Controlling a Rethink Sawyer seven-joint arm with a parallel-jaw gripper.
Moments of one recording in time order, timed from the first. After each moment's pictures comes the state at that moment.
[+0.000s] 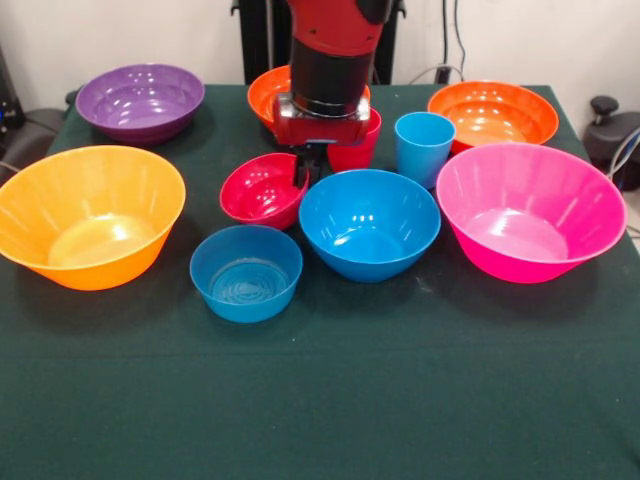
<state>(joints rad) -0.25 -0.51 0.00 1.65 -0.36 0.42 1.66</state>
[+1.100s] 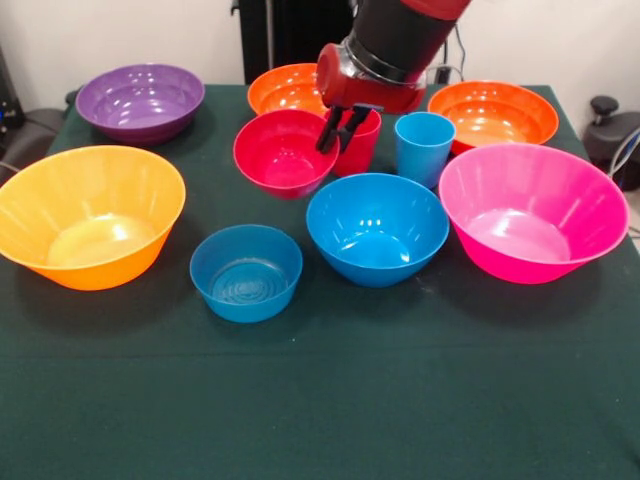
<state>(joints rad) 0.01 -0.53 -0.16 1.43 -0.36 0.75 1.66</state>
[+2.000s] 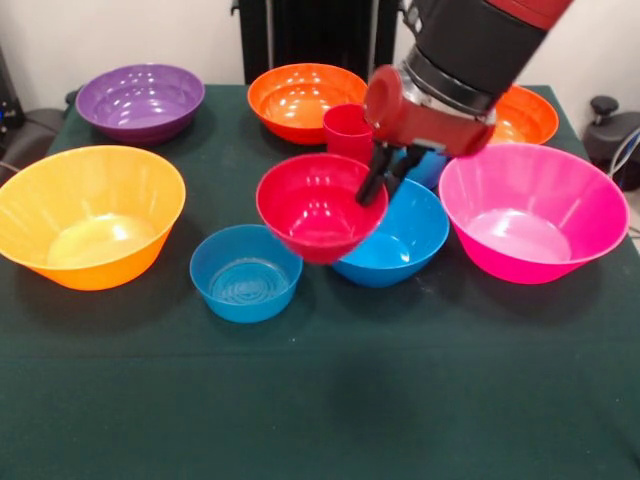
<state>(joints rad) 0.06 -0.43 -0.18 1.07 -0.35 0.85 1.66</state>
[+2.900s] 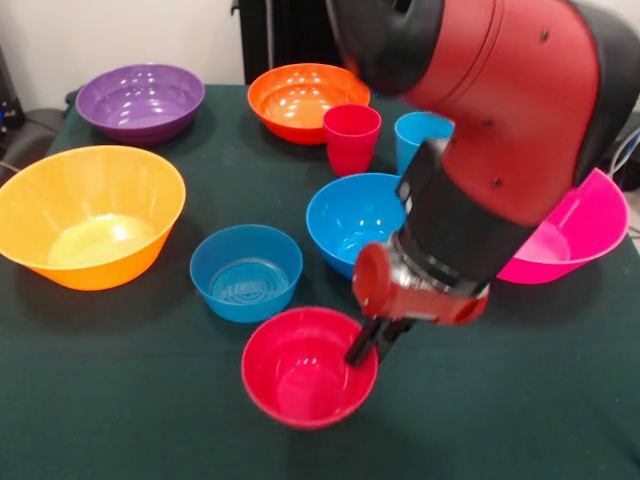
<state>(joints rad) 0.01 -0.05 -0.18 0.54 -0.32 0.95 1.66</state>
